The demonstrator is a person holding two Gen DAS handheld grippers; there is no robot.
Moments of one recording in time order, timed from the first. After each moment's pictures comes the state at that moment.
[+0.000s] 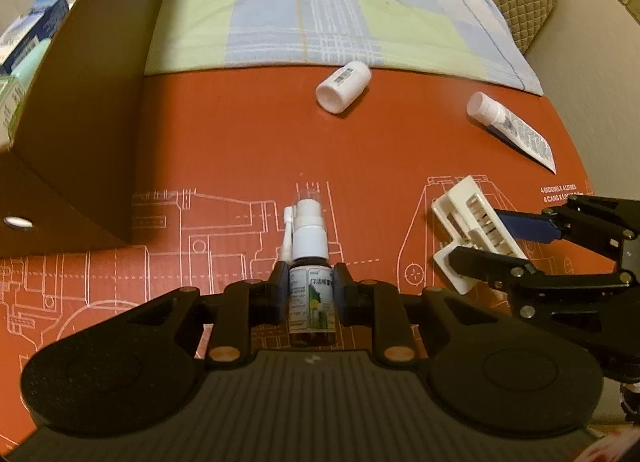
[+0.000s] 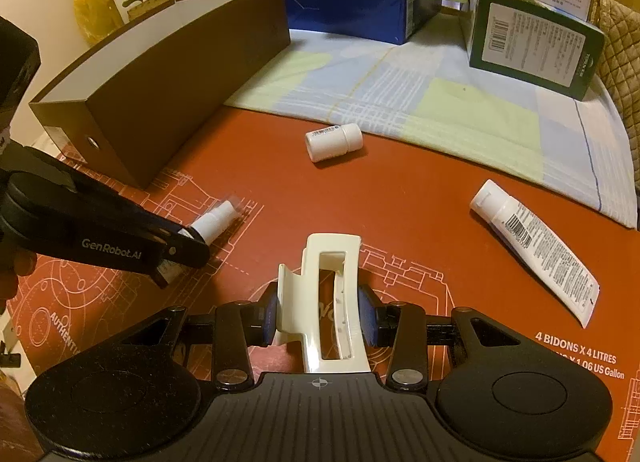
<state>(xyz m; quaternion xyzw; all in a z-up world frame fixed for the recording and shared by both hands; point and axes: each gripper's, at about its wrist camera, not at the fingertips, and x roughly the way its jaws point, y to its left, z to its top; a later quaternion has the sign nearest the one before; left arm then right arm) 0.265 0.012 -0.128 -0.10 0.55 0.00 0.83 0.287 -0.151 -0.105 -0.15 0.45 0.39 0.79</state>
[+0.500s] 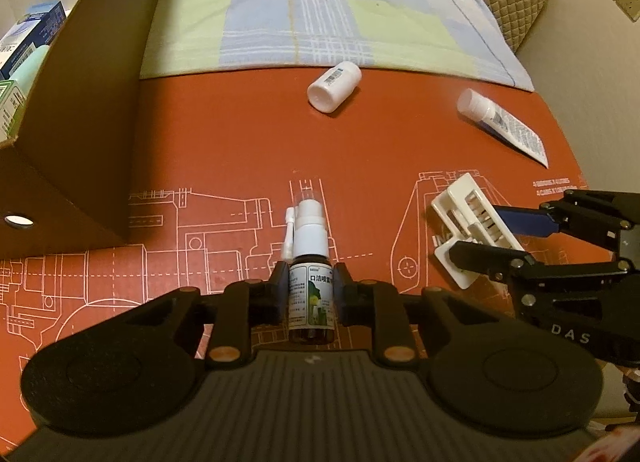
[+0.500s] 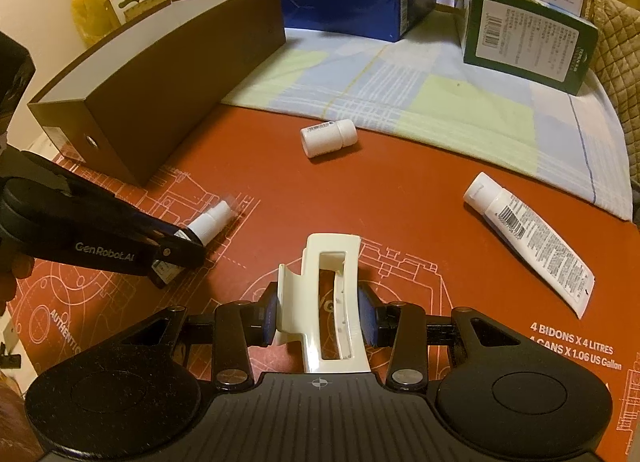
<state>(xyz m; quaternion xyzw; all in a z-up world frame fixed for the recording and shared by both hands) 0.258 0.010 -0.123 -0.09 0.54 -0.01 0.83 0.285 -0.156 -0.105 -0.15 0.45 0.39 0.79</state>
